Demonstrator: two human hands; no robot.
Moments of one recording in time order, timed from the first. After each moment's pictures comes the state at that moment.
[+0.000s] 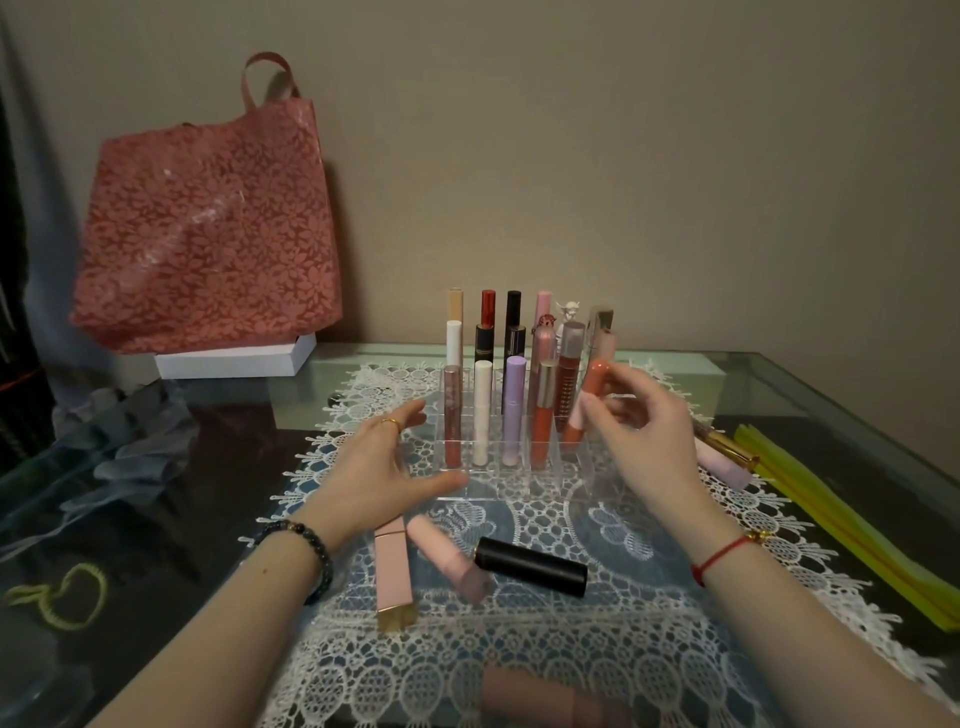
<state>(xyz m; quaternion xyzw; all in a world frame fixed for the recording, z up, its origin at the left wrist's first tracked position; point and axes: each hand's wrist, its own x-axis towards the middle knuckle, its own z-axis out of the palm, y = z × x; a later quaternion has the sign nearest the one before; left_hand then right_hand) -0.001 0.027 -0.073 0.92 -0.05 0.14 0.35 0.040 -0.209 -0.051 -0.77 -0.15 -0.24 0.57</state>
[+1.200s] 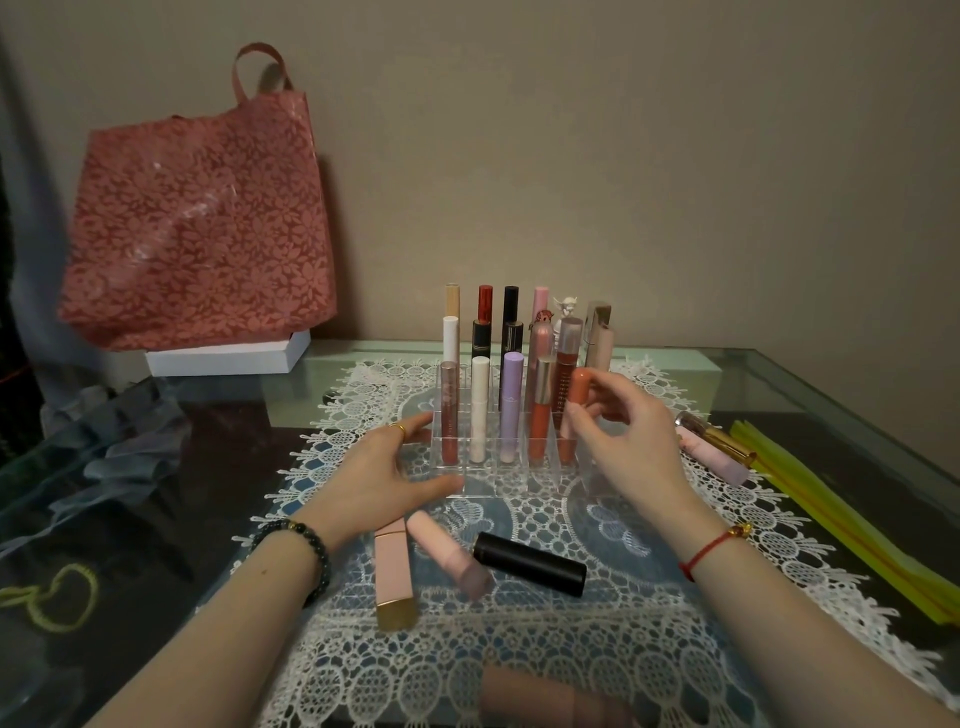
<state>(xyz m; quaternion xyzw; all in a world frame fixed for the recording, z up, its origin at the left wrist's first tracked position) 0.001 0.025 -0.076 0.92 -0.05 0.10 0.38 0.045 -0.206 -0.061 -0.81 -0.17 -0.23 0.51</state>
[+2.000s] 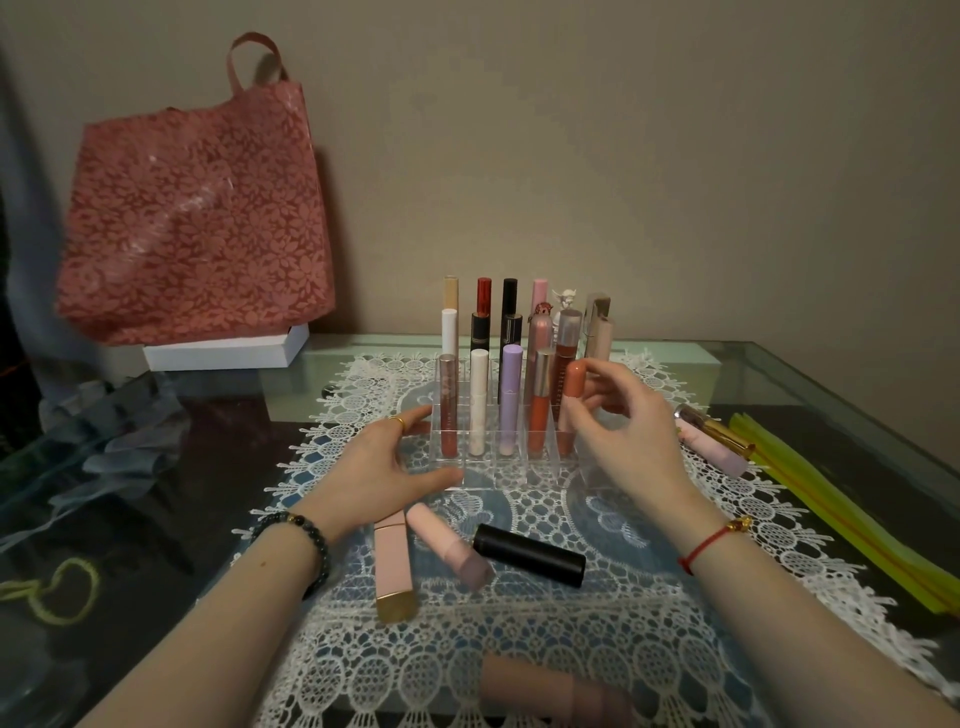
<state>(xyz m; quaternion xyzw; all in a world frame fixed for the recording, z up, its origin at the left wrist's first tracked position) 0.002 0.025 -0.077 0.92 -0.06 0.10 0.37 0.044 -0.207 -0.063 -0.80 -0.18 -0.24 0.52</state>
